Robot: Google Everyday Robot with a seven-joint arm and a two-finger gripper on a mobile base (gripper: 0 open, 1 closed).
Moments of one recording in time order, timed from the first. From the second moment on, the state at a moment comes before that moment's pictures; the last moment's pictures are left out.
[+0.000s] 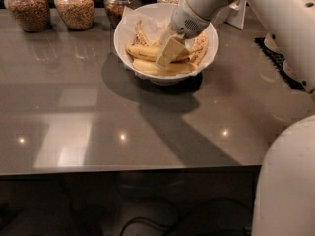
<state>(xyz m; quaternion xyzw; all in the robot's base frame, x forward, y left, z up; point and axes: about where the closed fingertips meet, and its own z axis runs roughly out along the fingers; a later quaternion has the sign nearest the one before) 0.667 -0.024 0.908 -0.64 0.71 0.13 0.25</state>
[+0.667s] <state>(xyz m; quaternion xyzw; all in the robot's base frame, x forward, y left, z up) 0.675 -0.028 0.901 -0.64 0.72 0.13 0.25</state>
